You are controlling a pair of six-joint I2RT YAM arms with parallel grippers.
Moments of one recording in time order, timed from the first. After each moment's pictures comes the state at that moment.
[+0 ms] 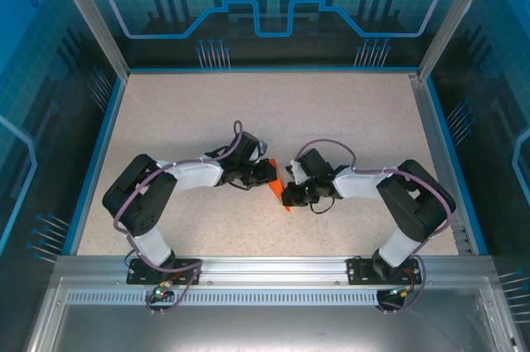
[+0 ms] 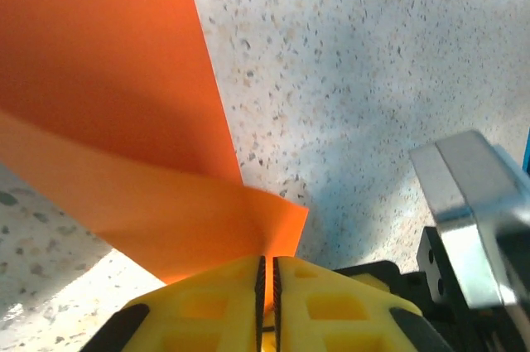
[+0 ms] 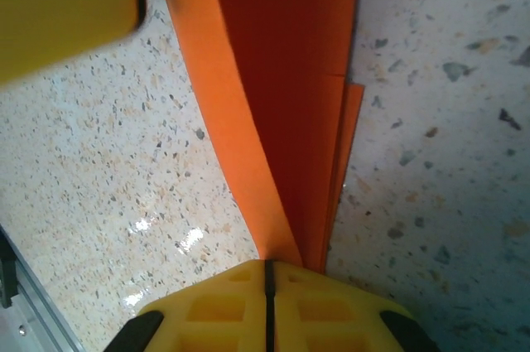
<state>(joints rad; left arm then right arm) -0.61 1.72 0.85 -0.04 0.41 -0.87 0.65 1.66 0.69 -0.13 -0.48 0.55</state>
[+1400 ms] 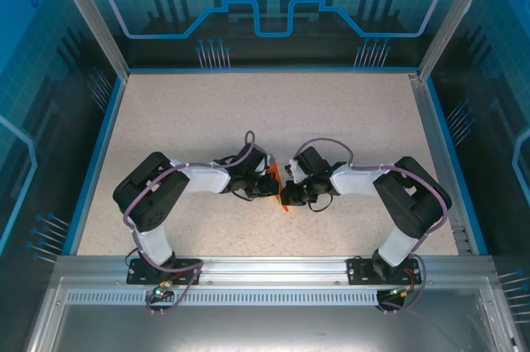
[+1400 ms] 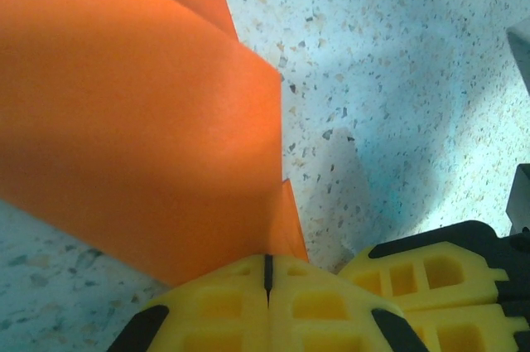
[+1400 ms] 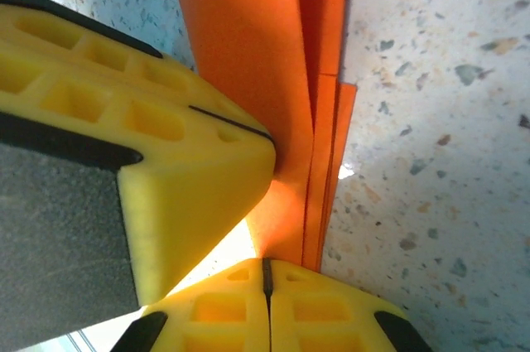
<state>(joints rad) -0.66 1.79 0.84 -0.03 0.42 -0.75 0.64 1.69 0.73 -0.20 -0.49 0.57</state>
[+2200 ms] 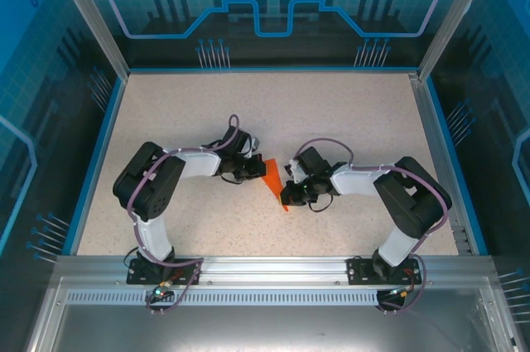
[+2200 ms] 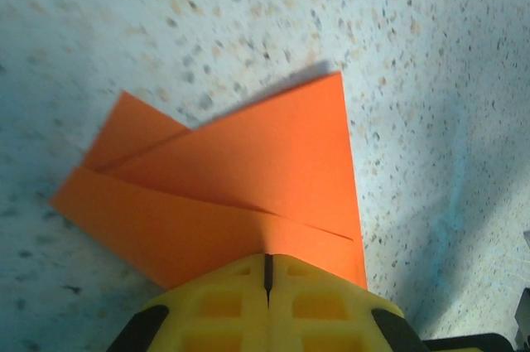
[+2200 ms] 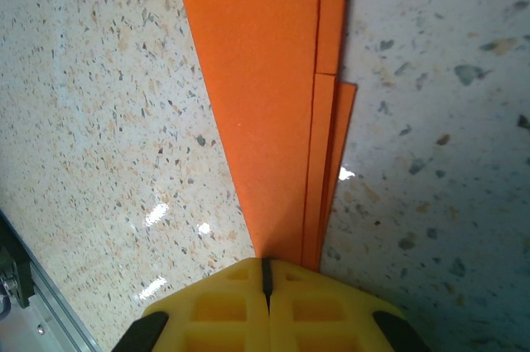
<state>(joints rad) -0.46 1.85 0.93 -0.08 0.44 -0.67 0.64 1.69 0.72 -0.20 -0.49 0.57</state>
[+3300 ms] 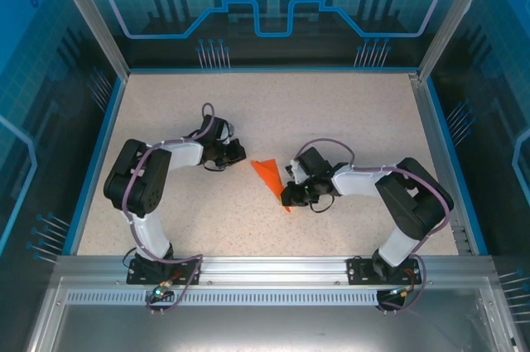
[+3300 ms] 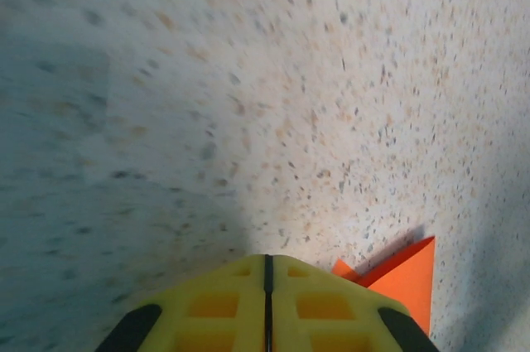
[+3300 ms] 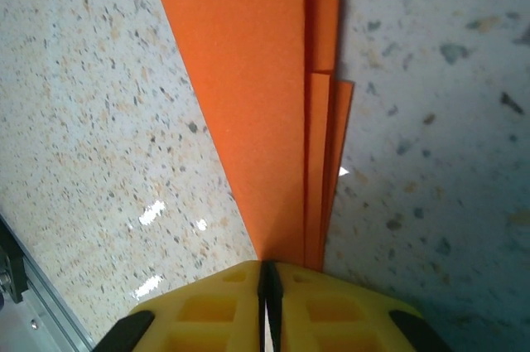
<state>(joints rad) -0.27 1.81 0.94 -0.11 0.38 -0.66 0.64 1.66 0.73 -0.22 -0.49 0.56</state>
